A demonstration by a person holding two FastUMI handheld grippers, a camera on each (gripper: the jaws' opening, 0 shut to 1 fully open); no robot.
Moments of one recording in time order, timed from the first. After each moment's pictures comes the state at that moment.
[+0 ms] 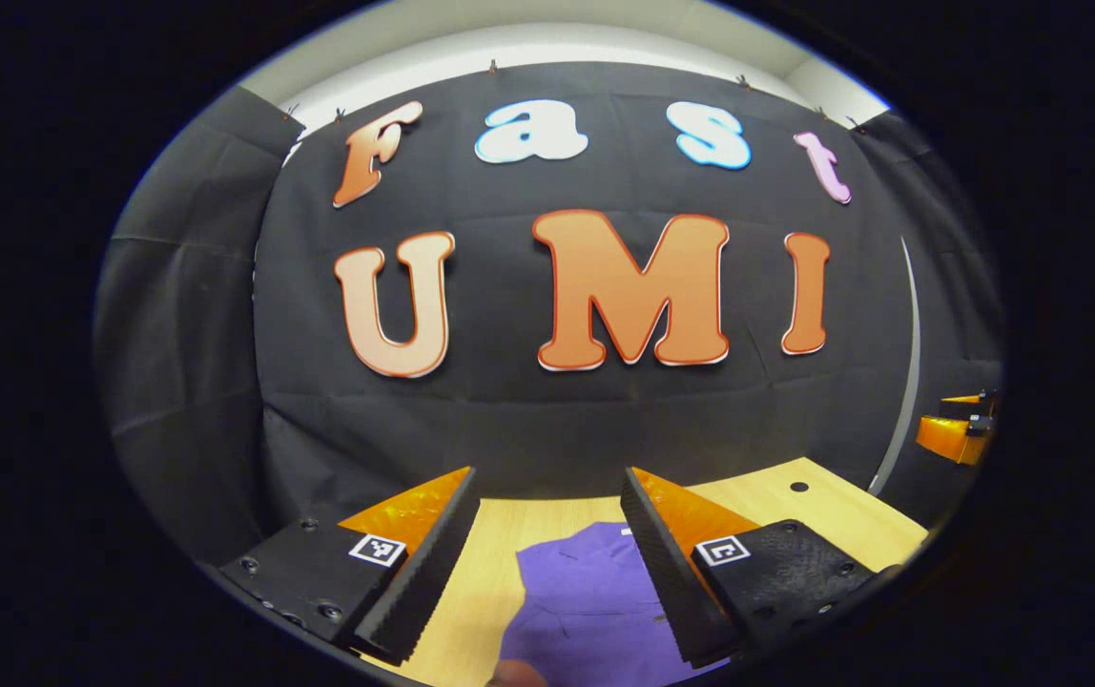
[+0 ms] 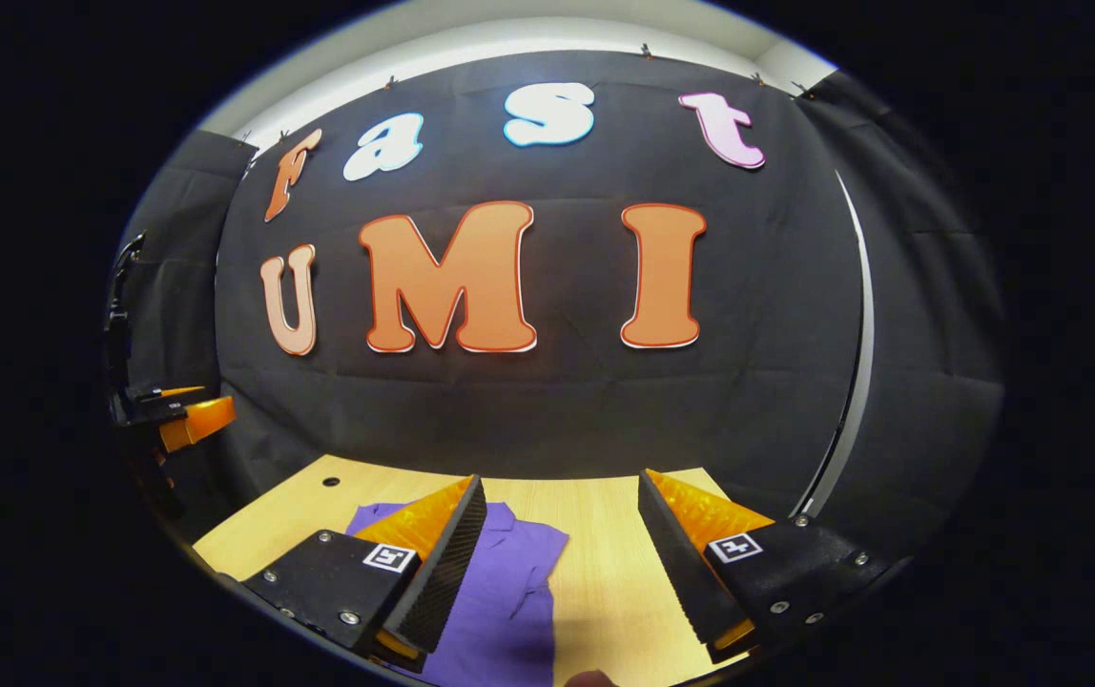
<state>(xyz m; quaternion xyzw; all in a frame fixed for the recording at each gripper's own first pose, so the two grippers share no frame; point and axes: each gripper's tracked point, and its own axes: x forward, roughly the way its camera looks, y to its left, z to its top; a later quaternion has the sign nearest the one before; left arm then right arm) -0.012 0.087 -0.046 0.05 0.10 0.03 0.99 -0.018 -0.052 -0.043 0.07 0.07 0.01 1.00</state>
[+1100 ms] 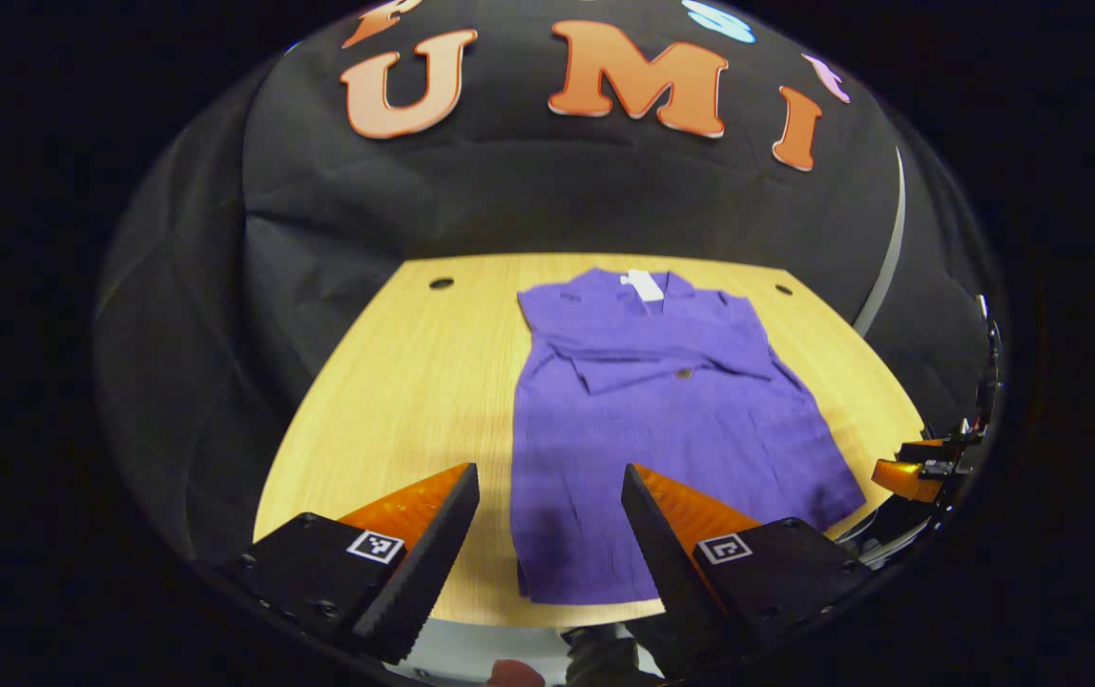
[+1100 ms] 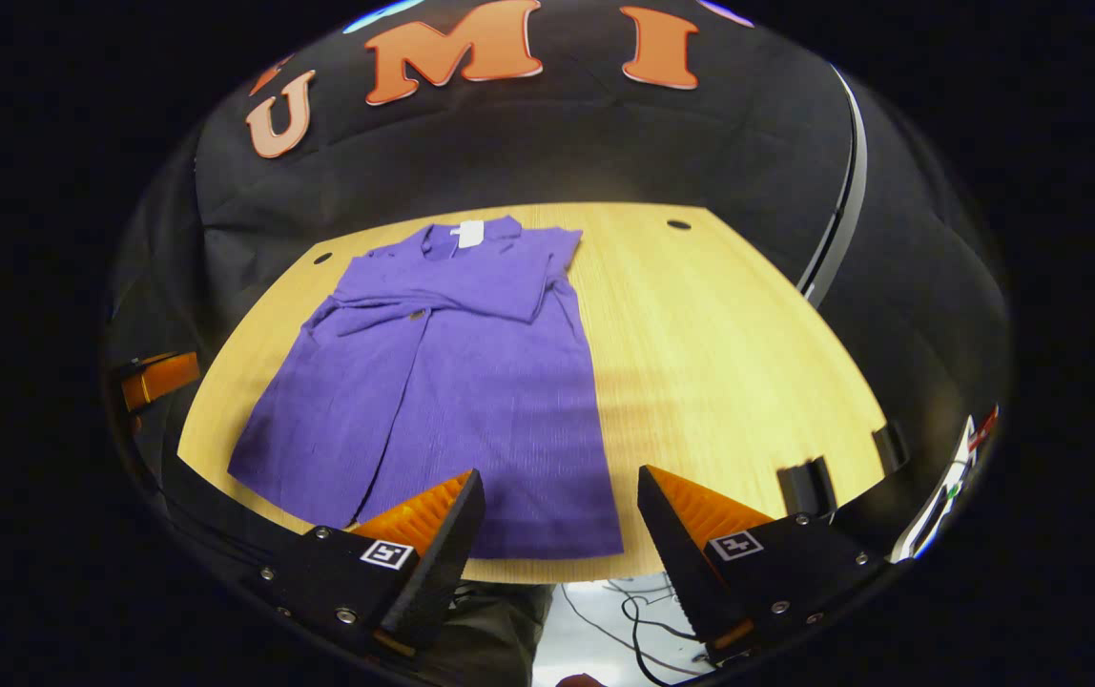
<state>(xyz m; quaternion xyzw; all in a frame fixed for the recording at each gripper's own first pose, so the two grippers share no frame) -0.193 0.140 -0.307 0.02 0.44 0.00 0.90 -0.196 0.016 -0.326 0.08 0.43 0.01 0.90</state>
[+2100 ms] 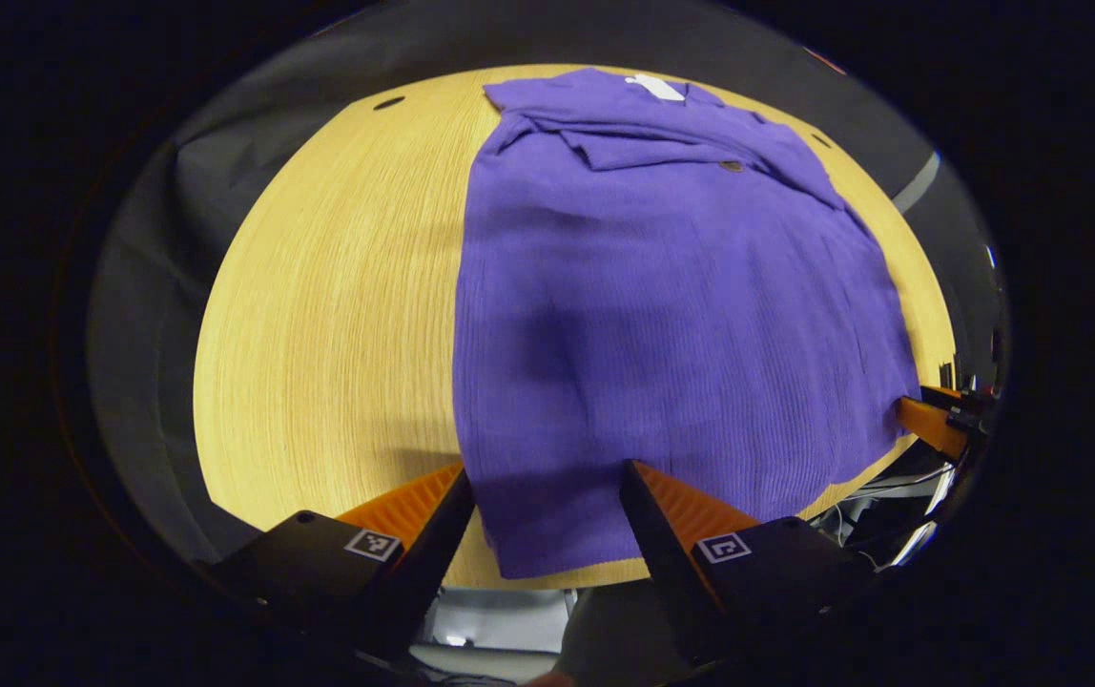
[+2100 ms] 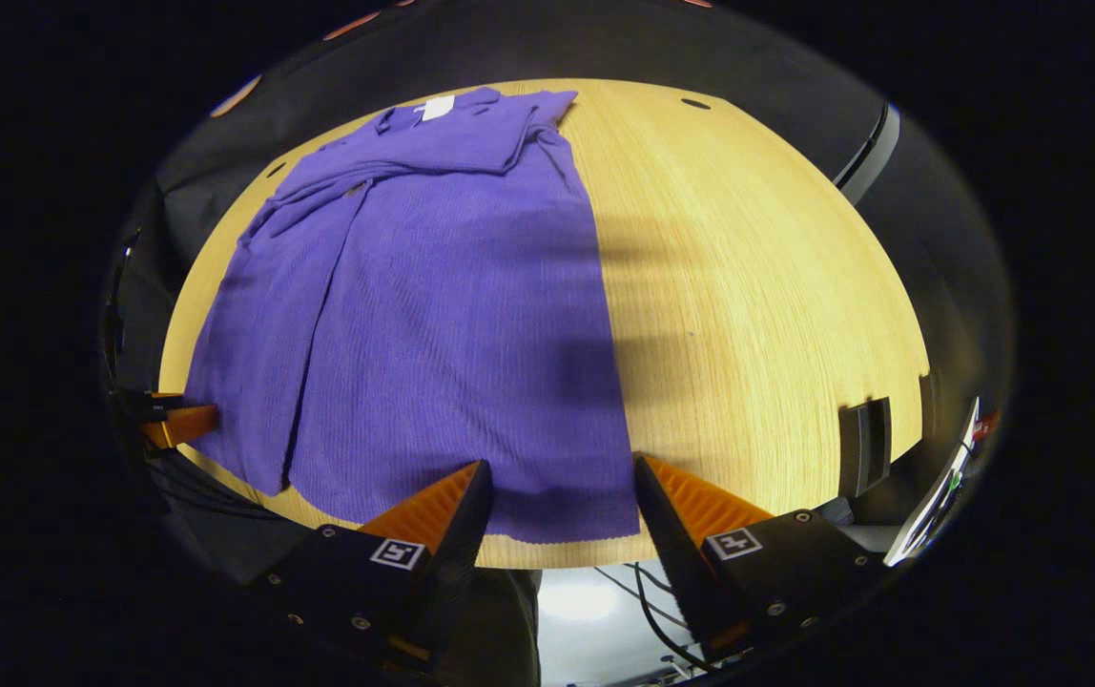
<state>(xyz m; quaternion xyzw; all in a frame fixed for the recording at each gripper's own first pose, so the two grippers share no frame) -0.241 0.146 -0.437 0.01 0.69 0.00 0.72 -0.212 0.027 -0.403 0.06 0.61 0.02 0.79</state>
